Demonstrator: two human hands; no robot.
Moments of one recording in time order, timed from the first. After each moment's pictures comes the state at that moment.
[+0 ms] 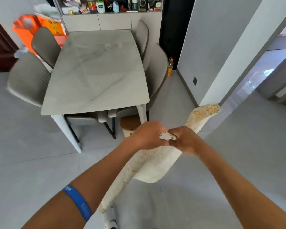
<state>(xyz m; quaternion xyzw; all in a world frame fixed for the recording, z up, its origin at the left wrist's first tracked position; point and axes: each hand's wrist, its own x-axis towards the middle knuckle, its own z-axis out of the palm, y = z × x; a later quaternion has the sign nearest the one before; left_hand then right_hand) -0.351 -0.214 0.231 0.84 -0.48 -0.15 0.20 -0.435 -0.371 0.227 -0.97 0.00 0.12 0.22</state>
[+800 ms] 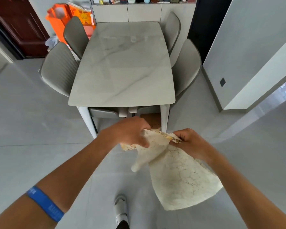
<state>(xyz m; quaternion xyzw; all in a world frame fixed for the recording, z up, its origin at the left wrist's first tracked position) -0.274 -0.071 0.242 0.89 -0.37 -0.22 0.16 -0.370 -0.299 0.224 -0.90 0.00 0.14 0.41</state>
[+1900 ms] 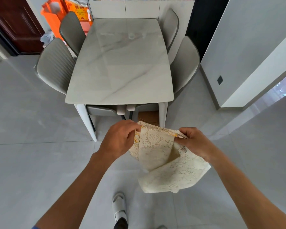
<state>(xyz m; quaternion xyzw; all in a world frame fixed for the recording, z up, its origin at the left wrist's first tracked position) -0.319 -0.039 0.225 0.88 -0.32 0.10 0.34 -0.381 -0.300 0.223 -0.84 0.11 0.13 0.51</state>
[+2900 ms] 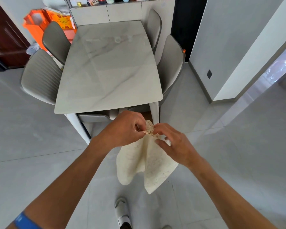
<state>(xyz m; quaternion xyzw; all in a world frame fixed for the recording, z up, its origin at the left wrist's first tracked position) -0.296 -0.104 0.275 0.87 -0.39 -0.09 0.29 -0.394 -0.296 0.193 -0.92 -0.11 -0.10 0.36</state>
